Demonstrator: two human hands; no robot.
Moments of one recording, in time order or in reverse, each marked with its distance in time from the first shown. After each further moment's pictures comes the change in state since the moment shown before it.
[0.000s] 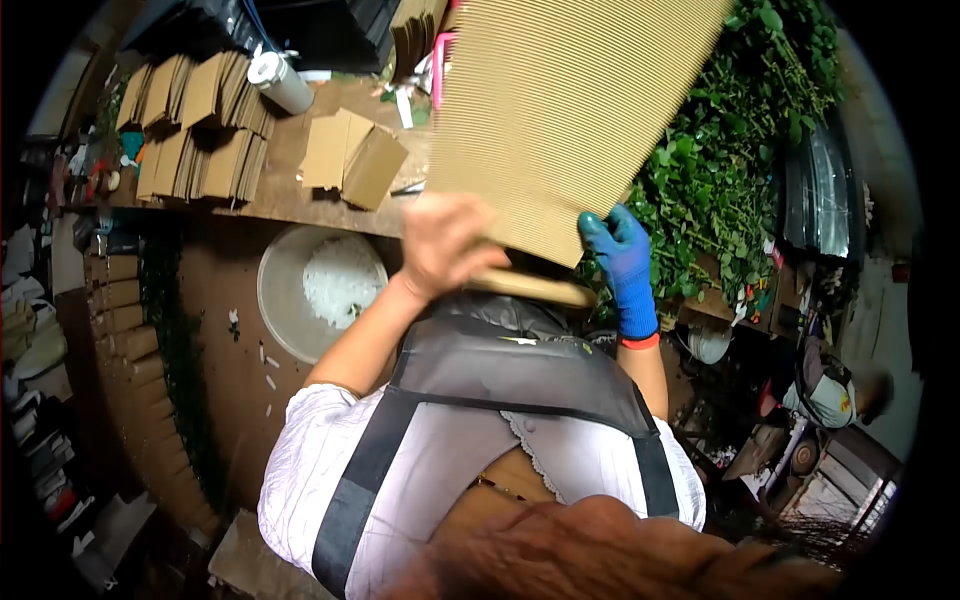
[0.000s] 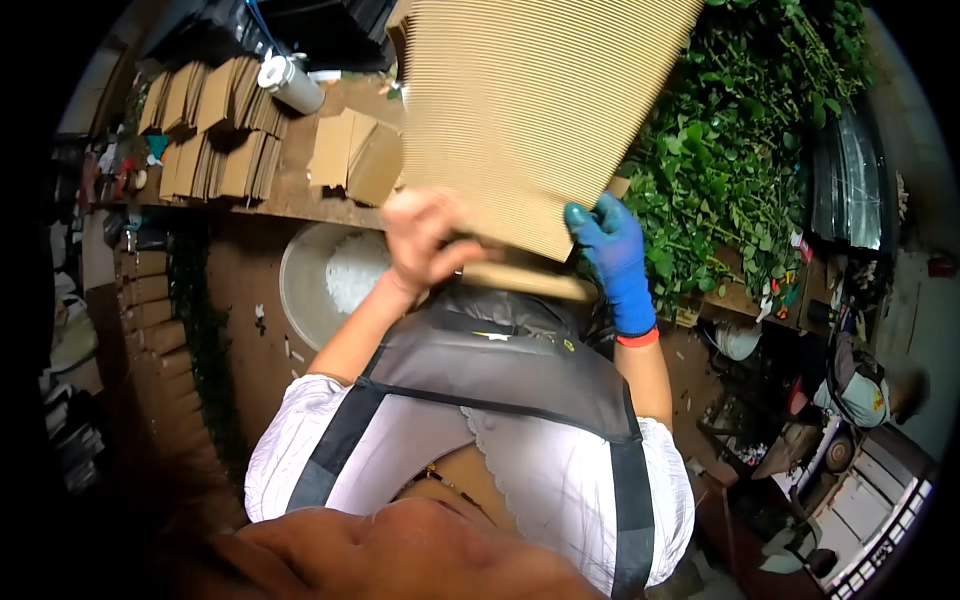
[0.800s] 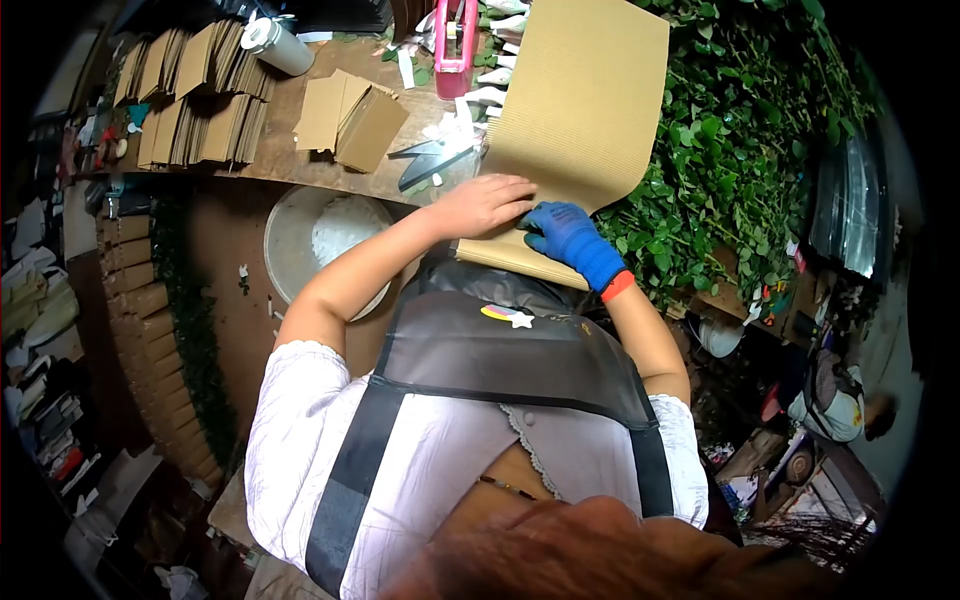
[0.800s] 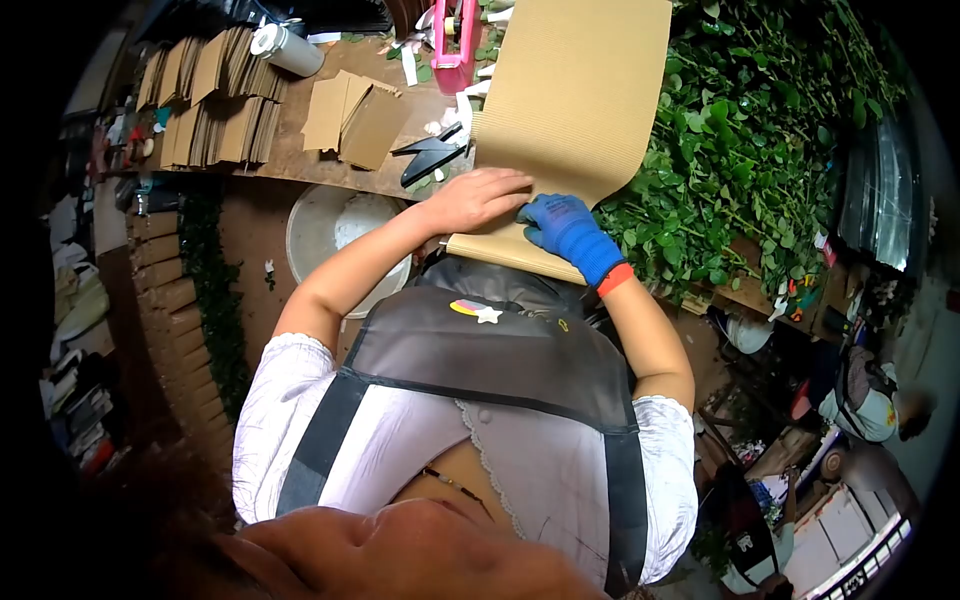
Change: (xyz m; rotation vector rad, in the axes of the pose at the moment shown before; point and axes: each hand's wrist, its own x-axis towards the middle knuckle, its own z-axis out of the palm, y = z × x) left_hand -0.061 -0.071 0.091 0.022 -0.696 0.399; right_hand 0.050 0.117 0.011 -1.121 -0.679 -0.348
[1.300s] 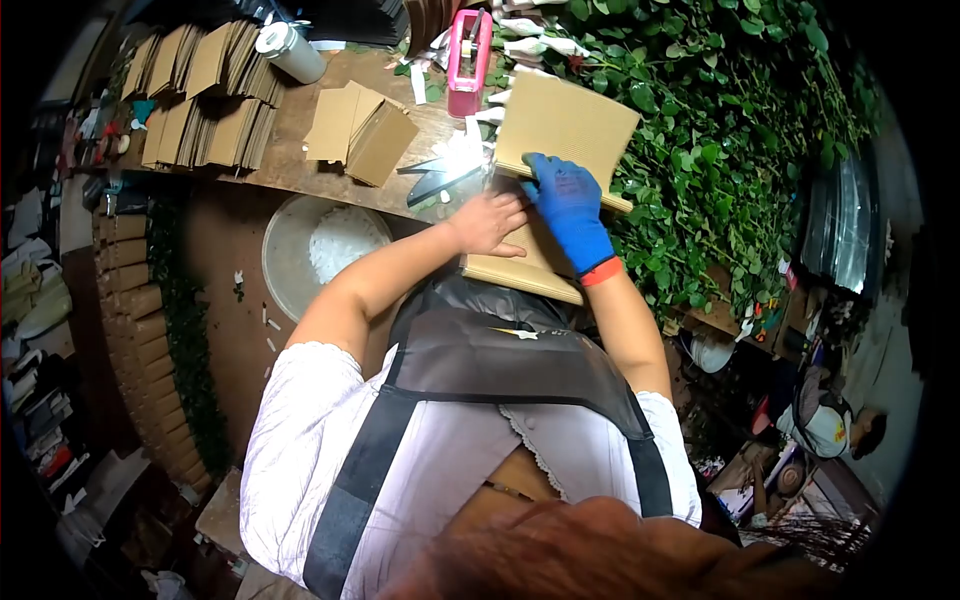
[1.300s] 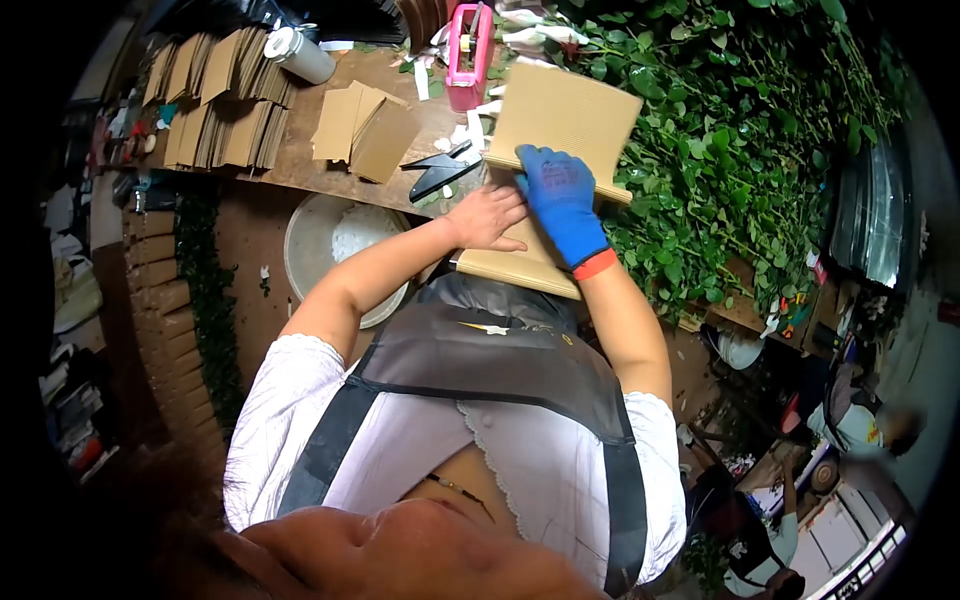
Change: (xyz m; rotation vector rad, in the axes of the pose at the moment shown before) left_hand -0.013 0.004 0.037 0.002 -0.186 -0.236; right_hand 0.059 -0.039 -0.071 -0.199 0.344 0.279
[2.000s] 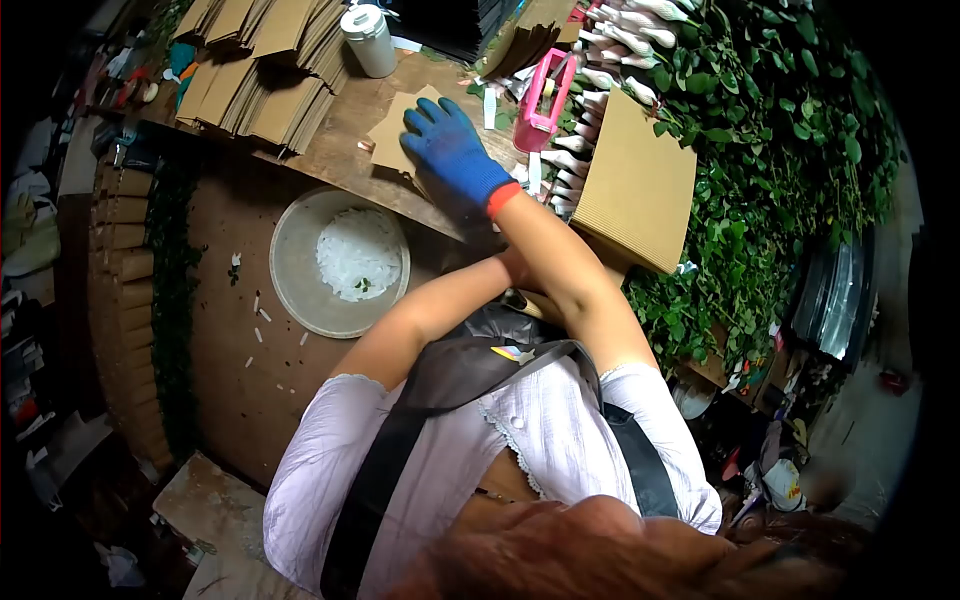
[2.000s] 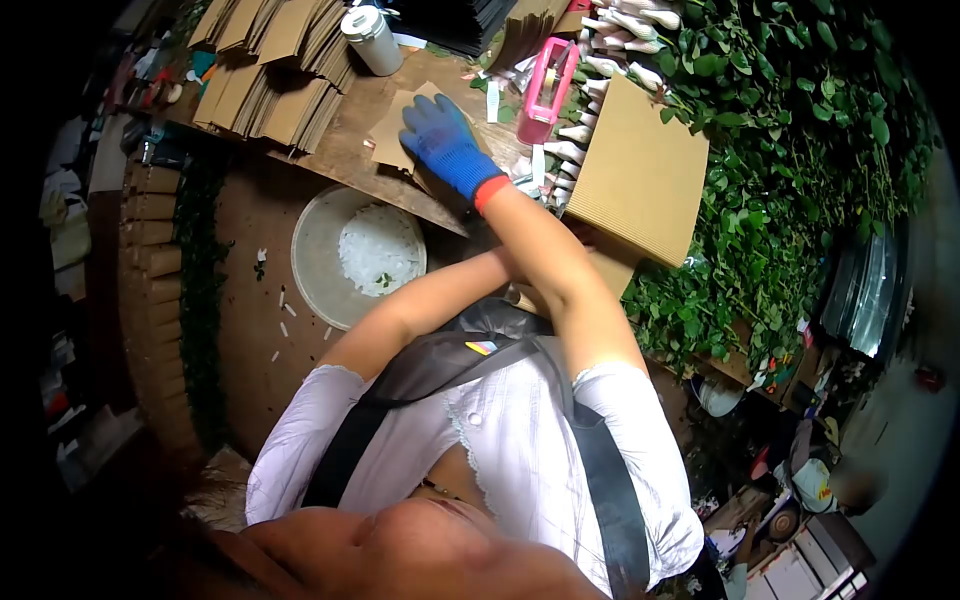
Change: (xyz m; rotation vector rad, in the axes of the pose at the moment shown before) left_hand -0.007 -0.013 0.065 -1.007 0.011 -0.110; right_hand 0.173 -0.200 0.066 -0.116 0.444 -0.826
